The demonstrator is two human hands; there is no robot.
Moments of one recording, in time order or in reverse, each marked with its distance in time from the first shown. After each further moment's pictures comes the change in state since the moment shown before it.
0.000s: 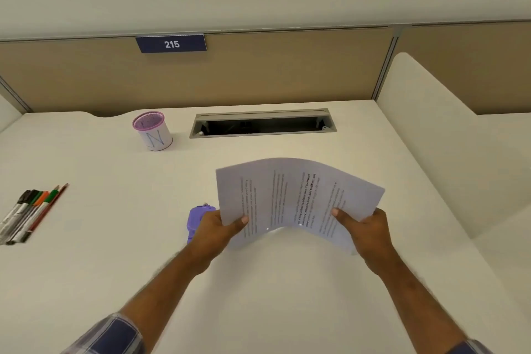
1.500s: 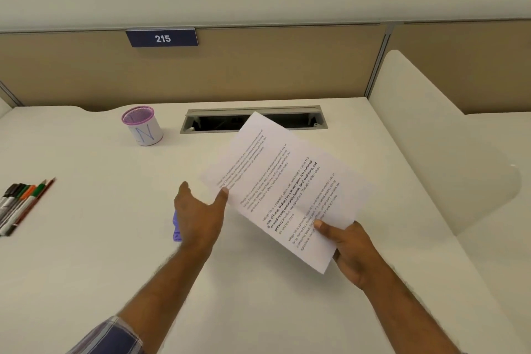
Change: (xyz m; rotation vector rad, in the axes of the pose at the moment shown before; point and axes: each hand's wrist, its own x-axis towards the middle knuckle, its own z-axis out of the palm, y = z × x) left_hand -0.007 0.036 0.038 0.177 0.652 -0.036; right_hand -0.014 0.017 -0.006 0.385 -0.201 0.359
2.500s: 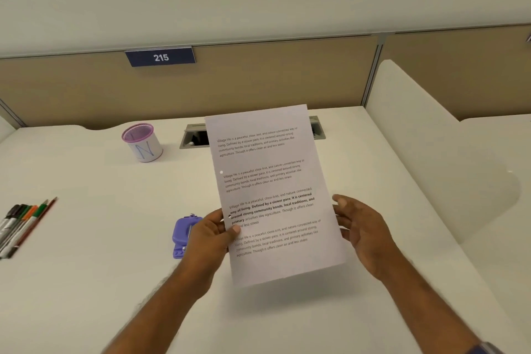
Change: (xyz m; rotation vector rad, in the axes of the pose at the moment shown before) left_hand -0.021 0.000 -0.013 -0.388 -0.555 -0.090; right_hand 0.014 -0.043 -0.014 -0.124 0.019 -0.151
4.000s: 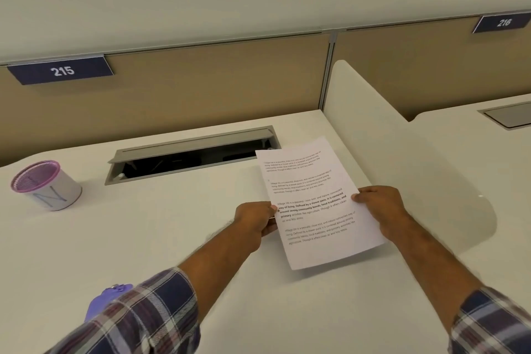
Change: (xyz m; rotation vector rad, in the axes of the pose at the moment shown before) left_hand 0.173 0.011 0.194 0.043 -0.037 -0.434; right_hand 0.136 -0.059 -0.130 -0.372 0.567 0.125
